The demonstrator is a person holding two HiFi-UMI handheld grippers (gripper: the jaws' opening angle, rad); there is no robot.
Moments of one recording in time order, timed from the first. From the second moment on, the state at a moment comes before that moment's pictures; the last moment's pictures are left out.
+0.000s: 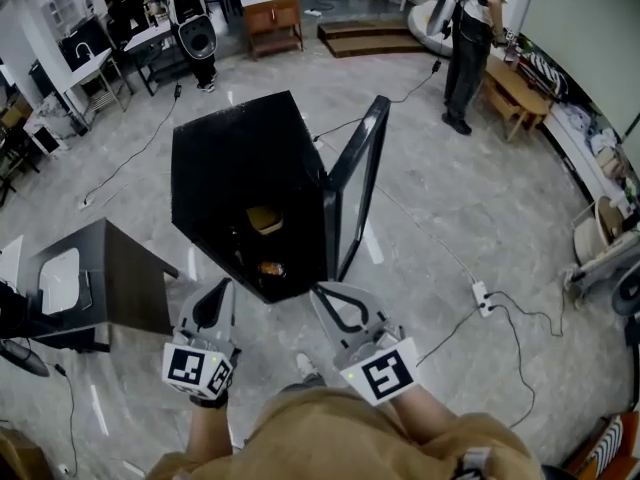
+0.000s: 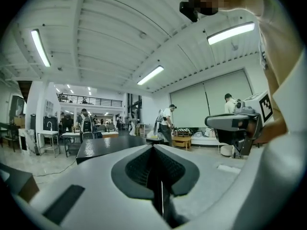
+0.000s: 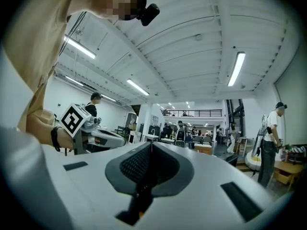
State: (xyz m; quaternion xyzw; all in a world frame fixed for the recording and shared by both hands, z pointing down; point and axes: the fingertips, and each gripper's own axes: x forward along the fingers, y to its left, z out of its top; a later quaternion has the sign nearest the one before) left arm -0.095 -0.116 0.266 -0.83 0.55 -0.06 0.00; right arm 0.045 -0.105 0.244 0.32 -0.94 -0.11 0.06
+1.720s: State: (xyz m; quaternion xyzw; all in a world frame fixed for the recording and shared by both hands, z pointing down) left arm -0.163 -0.014 0.230 -0.79 0.61 0.02 0.00; right arm 0.005 -0.073 0.174 0.29 -0.95 -0.11 -0.04
